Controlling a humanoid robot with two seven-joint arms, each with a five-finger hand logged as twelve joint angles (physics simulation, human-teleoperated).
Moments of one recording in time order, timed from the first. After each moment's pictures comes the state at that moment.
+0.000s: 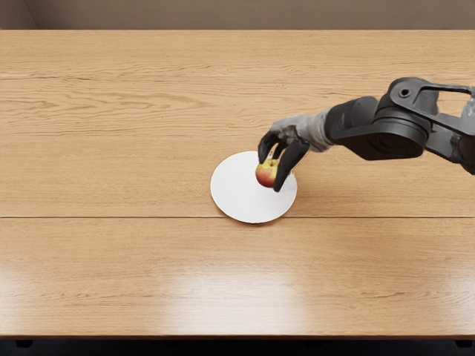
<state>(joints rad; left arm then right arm) -0.05 0.00 0.07 -0.11 0.09 -0.02 -0.08 1.38 -0.48 0.08 1.38 -0.43 0.15 -0.61</state>
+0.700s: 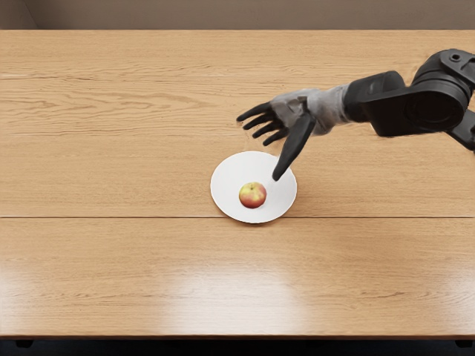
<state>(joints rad) -0.05 0.00 0.07 -0.11 0.09 -0.02 -0.08 1.23 -0.53 0.39 1.28 -0.27 0.35 -0.61</state>
